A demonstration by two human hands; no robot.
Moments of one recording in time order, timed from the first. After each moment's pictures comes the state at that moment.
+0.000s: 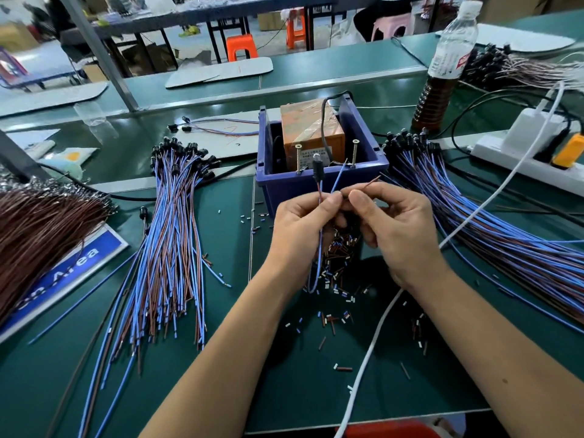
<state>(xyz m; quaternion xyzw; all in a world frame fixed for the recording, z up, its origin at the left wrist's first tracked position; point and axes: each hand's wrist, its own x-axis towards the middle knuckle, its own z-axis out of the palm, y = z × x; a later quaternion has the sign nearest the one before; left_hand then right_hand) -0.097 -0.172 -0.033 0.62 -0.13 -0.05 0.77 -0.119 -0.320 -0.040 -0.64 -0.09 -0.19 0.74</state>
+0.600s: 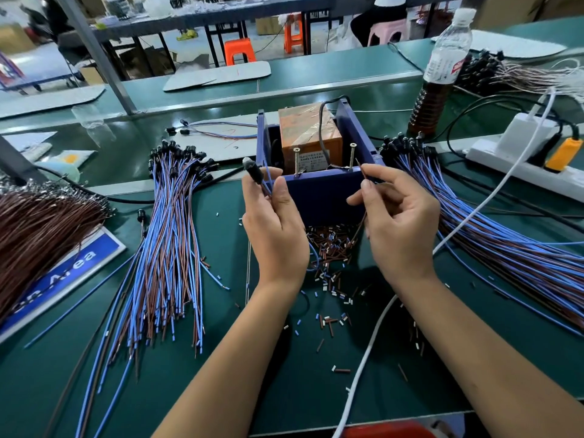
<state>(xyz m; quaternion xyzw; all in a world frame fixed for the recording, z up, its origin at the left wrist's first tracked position) -0.095 -0.168 -0.030 0.69 -0.06 0.32 0.64 -0.113 -0.314 -0.041 -0.70 -0.03 -0.37 0.61</state>
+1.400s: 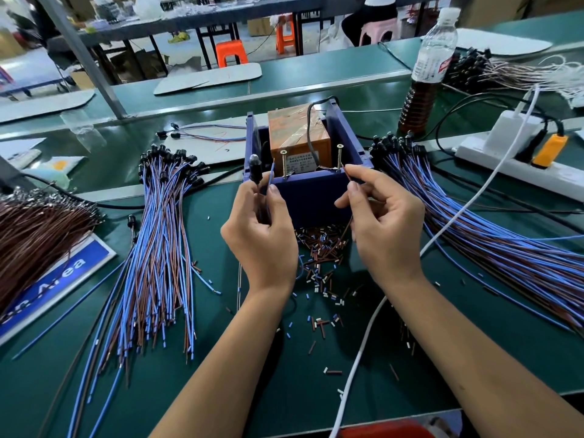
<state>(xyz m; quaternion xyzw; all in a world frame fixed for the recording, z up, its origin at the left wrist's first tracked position) -0.098 -0.169 -0.031 0.70 -0.03 0.41 0.58 -0.114 -0.312 -0.040 -0.71 -0.03 -0.36 0.60</state>
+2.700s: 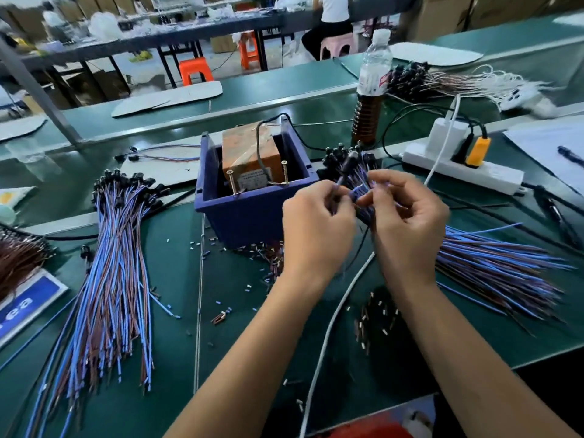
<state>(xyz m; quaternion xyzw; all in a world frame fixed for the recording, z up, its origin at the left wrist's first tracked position) -0.114 -0.264 0.007 0.82 -0.17 0.14 0.53 -0.143 -0.370 -0.022 -0.66 0.08 -0.44 0.60</state>
